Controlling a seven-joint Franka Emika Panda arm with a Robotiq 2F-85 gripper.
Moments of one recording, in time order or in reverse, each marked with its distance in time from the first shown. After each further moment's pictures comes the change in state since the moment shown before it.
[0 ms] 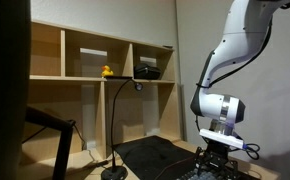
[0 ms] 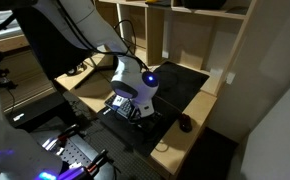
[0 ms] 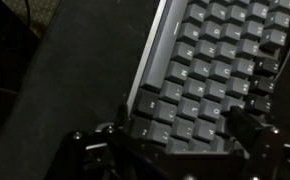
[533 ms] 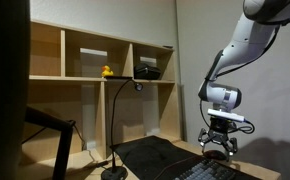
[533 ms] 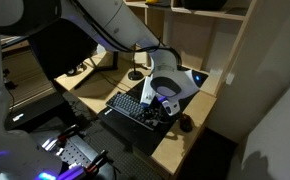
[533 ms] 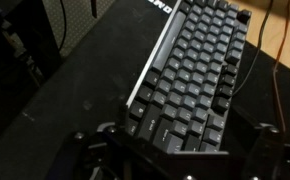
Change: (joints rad) arm -0.319 0.124 0.085 0.414 -0.302 -0.606 -0.027
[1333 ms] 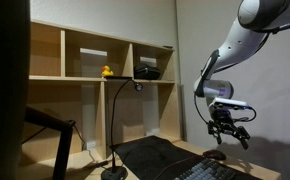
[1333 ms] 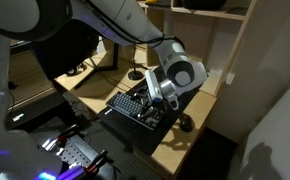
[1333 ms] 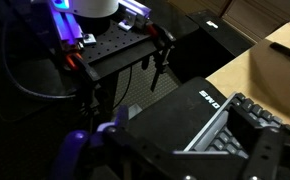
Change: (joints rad) arm 0.042 0.062 -0.053 0.204 -0.254 -0.505 -0.165
